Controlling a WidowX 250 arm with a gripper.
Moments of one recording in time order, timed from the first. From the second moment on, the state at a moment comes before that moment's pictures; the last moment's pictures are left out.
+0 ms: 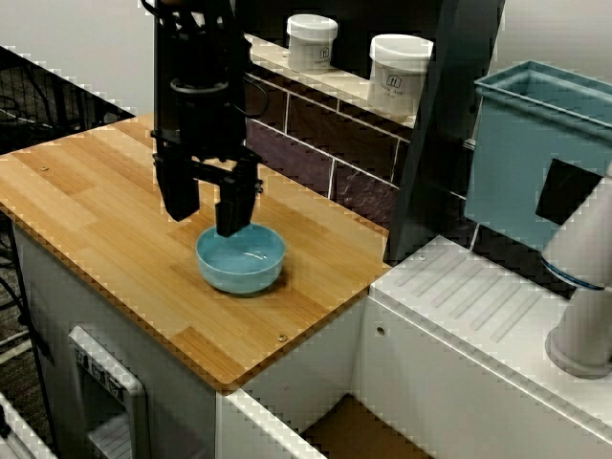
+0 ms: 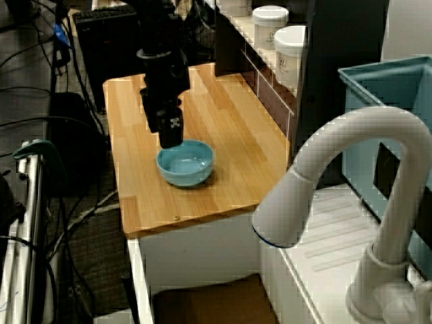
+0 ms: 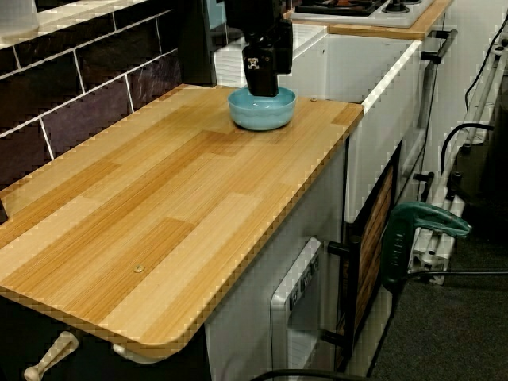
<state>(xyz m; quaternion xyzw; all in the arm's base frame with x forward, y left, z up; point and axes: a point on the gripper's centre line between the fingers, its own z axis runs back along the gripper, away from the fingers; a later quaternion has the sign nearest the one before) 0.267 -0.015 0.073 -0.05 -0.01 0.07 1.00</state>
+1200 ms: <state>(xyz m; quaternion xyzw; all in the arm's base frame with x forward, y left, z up) 0.280 -0.028 0.051 -0.03 -0.02 0.07 1.00</state>
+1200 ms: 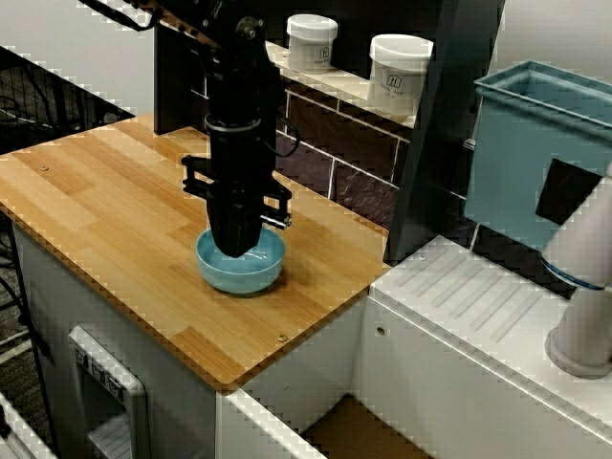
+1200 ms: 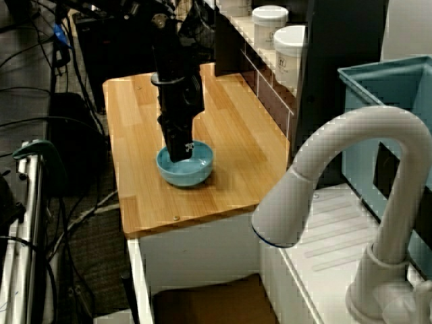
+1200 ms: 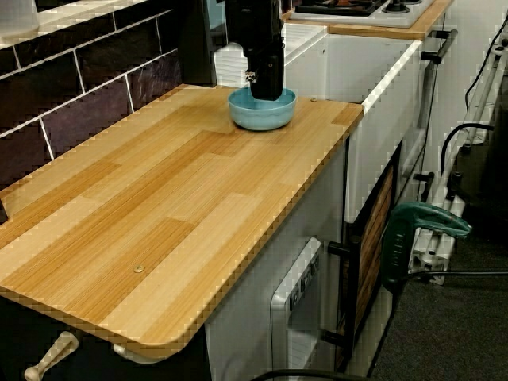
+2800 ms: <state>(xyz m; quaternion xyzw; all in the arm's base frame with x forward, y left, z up) 0.283 -0.007 0.034 -0.01 0.00 0.09 1.00</state>
